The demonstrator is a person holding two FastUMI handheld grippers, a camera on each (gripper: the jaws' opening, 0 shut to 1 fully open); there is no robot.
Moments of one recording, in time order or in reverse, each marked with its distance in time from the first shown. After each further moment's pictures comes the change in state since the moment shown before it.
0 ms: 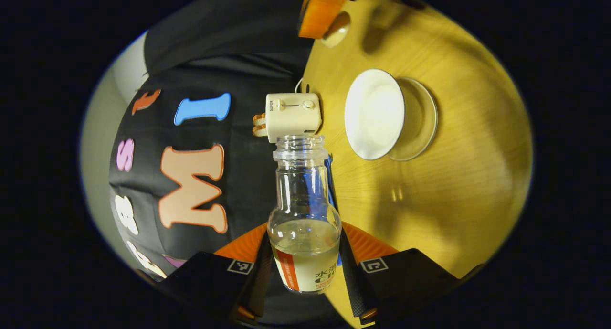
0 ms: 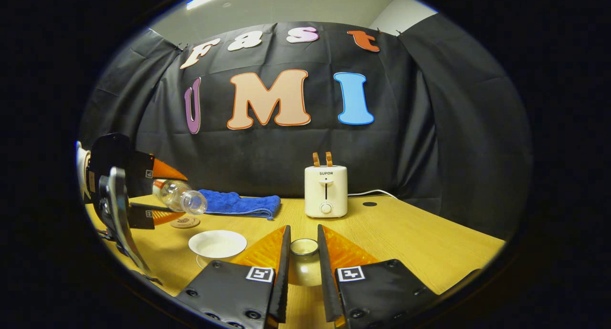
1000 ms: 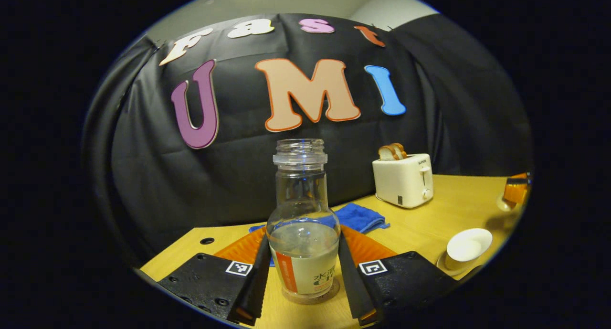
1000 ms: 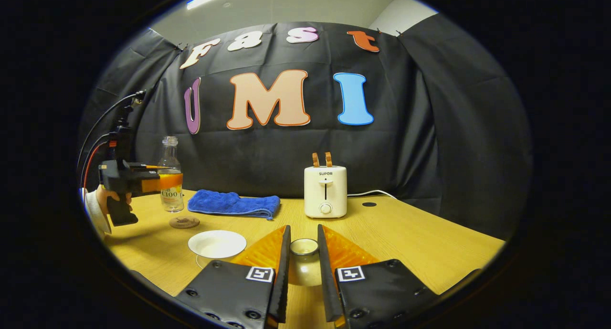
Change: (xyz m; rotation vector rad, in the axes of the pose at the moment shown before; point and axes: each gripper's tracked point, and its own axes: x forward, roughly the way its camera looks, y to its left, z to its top) left arm 0.014 0.059 -0.075 -1.285 -0.111 0.291; right arm -0.001 0.000 0.001 -0.001 -0.002 -0.002
